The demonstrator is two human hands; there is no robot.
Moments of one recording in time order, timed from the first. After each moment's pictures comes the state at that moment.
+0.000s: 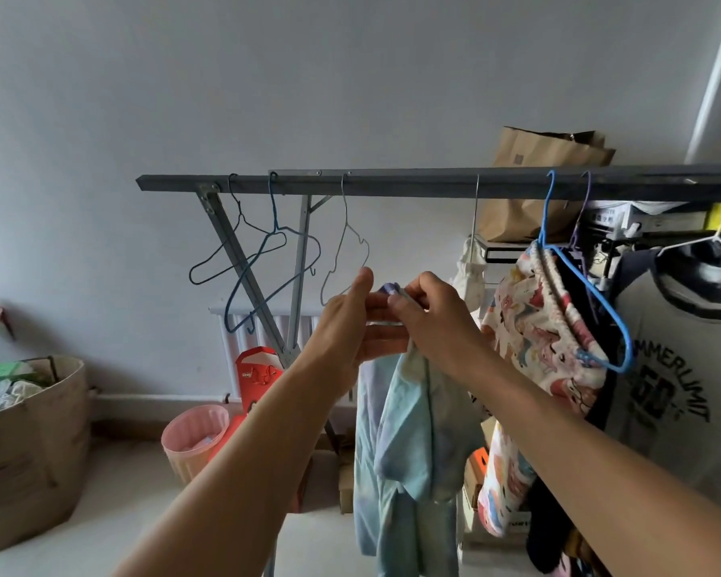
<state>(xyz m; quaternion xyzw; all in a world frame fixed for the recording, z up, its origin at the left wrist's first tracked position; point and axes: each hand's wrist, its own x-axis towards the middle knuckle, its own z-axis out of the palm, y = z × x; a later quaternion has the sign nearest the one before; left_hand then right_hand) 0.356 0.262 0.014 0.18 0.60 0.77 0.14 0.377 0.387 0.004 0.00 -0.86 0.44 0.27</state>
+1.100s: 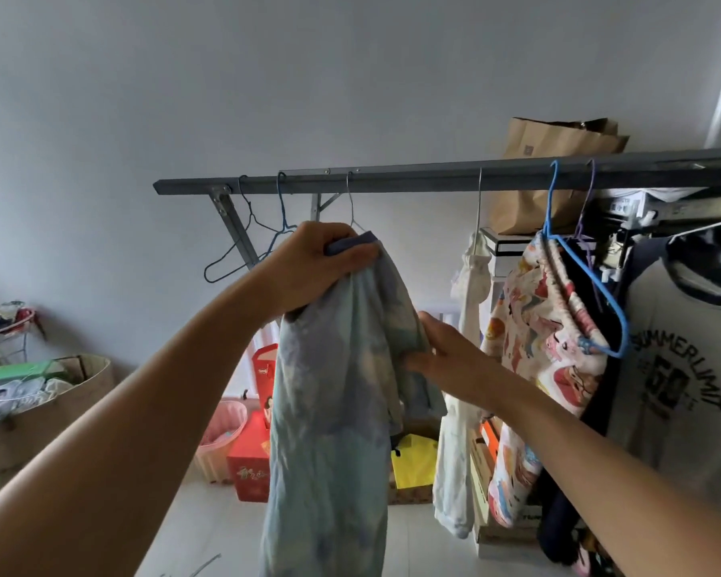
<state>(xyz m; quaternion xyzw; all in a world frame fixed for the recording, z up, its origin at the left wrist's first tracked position) 0.335 0.215 0.070 0.36 0.82 0.42 -0.12 0.394 0.405 -0.028 0.09 -0.89 0.45 0.08</state>
